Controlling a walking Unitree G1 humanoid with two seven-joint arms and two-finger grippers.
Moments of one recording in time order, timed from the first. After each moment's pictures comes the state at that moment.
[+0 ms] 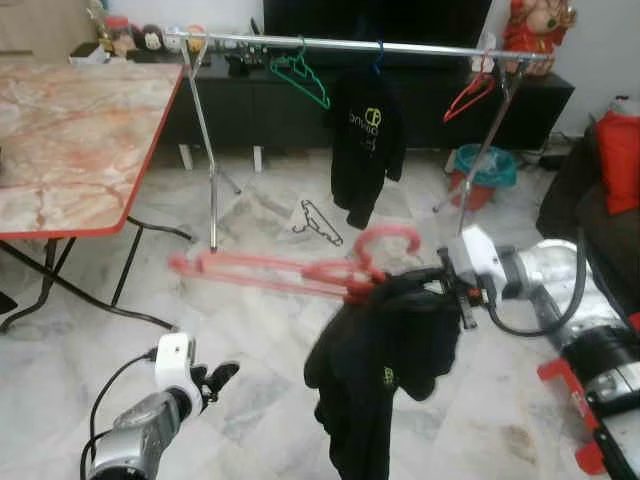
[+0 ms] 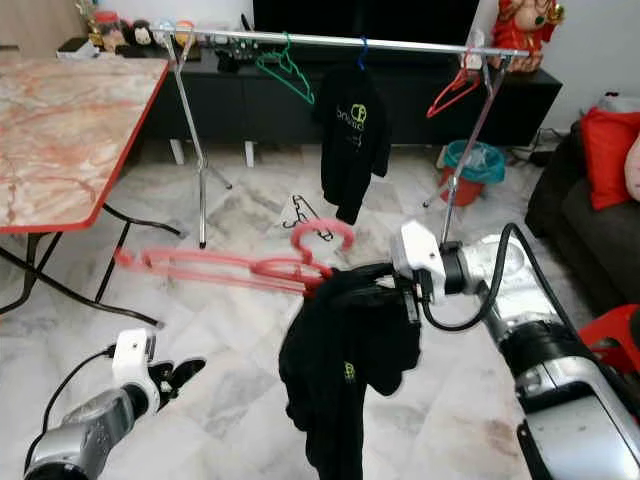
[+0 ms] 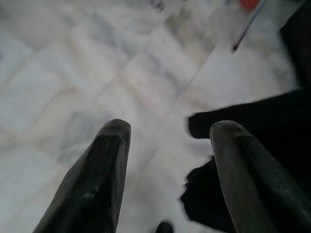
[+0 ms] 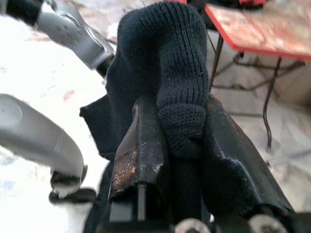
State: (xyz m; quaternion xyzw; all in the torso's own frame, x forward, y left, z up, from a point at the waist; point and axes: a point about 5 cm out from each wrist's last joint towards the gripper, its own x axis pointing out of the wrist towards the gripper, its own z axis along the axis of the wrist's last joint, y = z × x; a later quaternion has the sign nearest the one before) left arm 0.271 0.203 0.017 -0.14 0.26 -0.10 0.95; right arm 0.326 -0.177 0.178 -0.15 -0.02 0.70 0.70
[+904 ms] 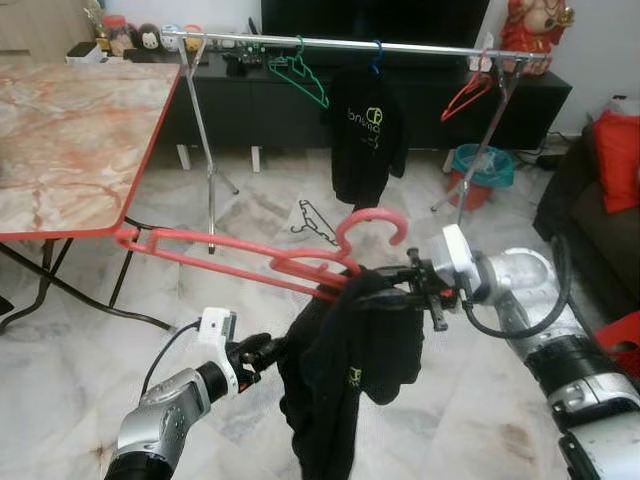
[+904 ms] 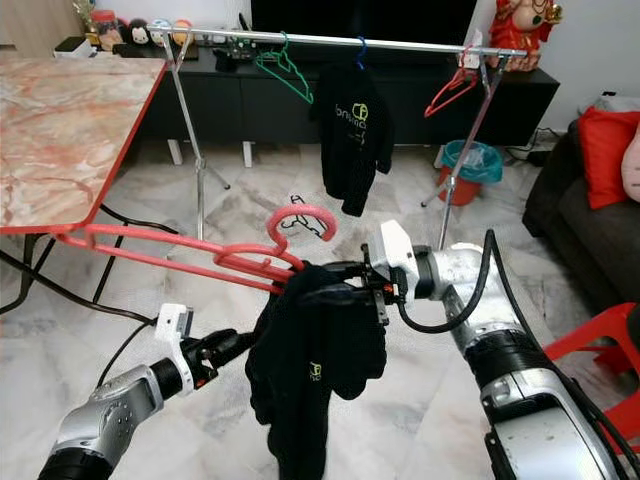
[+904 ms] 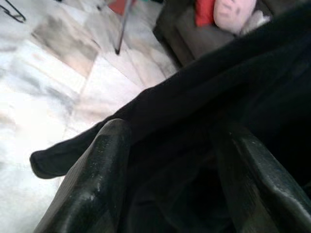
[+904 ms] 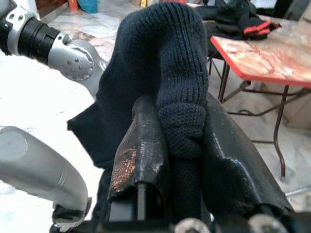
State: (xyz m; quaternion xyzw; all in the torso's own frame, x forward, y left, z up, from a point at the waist) left arm 0.275 0.153 0.043 -0.19 0.21 -0.34 0.90; right arm 0.323 -0.144 0.174 -0.10 -0.06 0.72 0.68
